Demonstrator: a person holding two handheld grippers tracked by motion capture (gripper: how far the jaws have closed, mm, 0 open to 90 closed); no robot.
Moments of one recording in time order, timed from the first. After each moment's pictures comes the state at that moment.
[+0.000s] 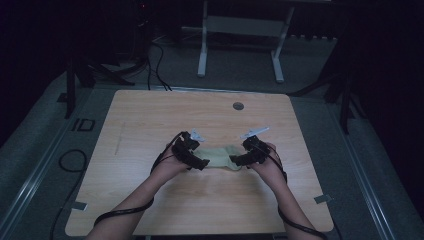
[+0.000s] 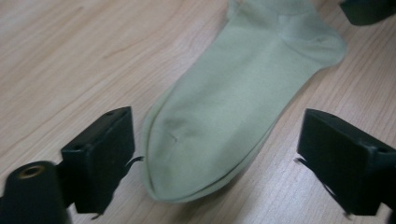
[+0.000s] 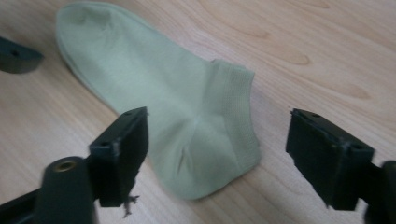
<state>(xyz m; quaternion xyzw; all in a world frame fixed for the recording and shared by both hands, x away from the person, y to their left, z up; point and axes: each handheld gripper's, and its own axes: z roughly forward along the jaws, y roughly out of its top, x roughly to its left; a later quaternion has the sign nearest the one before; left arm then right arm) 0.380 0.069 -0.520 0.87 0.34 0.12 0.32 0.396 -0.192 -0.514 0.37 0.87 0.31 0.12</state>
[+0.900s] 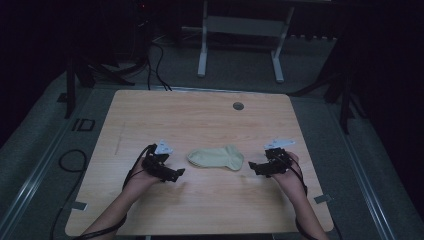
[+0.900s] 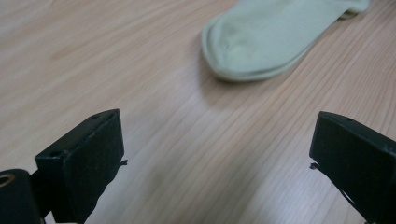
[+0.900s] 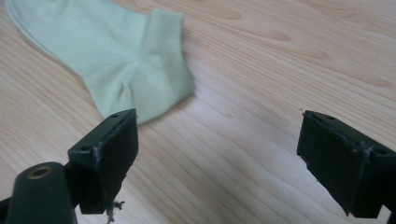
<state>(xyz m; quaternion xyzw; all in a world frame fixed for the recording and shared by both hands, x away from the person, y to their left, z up) 0.337 0.152 -0.548 0.84 0.38 0.14 0.36 0.370 -0.258 -0.530 0.40 0.84 0.33 0.17</state>
